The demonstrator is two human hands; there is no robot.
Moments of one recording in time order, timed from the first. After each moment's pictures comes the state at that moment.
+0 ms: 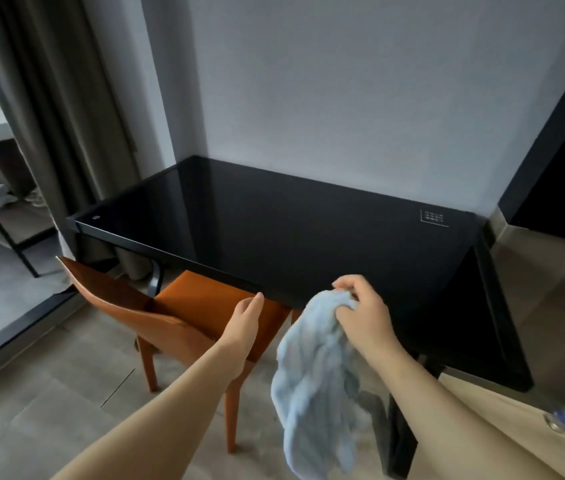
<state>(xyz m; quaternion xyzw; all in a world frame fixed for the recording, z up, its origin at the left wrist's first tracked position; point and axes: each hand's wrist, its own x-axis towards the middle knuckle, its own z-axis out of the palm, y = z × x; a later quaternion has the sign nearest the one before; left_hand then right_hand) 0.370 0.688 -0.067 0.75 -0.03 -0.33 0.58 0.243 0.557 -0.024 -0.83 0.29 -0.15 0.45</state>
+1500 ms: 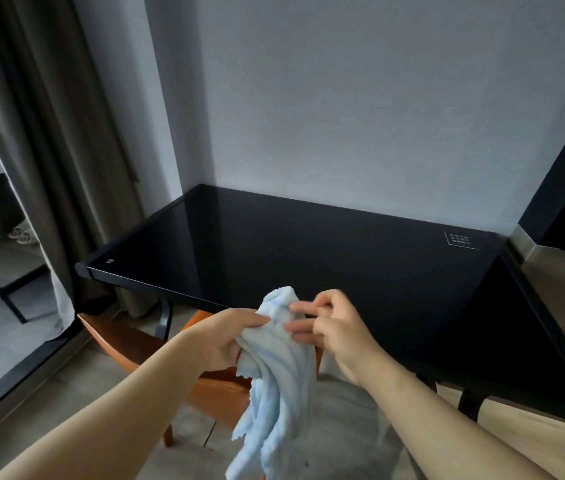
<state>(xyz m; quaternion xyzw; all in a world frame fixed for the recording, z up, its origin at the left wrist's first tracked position) 0.532 0.759 0.001 0.63 -0.13 -0.56 0.53 0.394 0.631 -0.011 -0.62 0.24 -0.20 0.72</state>
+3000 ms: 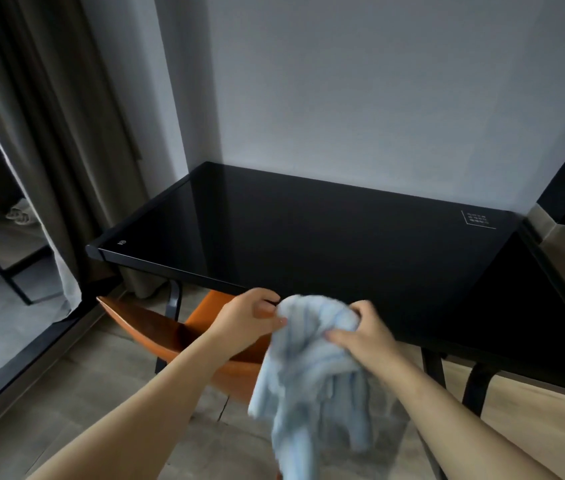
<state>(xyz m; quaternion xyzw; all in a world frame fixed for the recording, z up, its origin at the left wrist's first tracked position) 0.572 0.780 -0.051 0.80 -0.39 -0.22 0.40 0.403 0.645 -0.050 -0.77 0.41 -0.14 0.46</state>
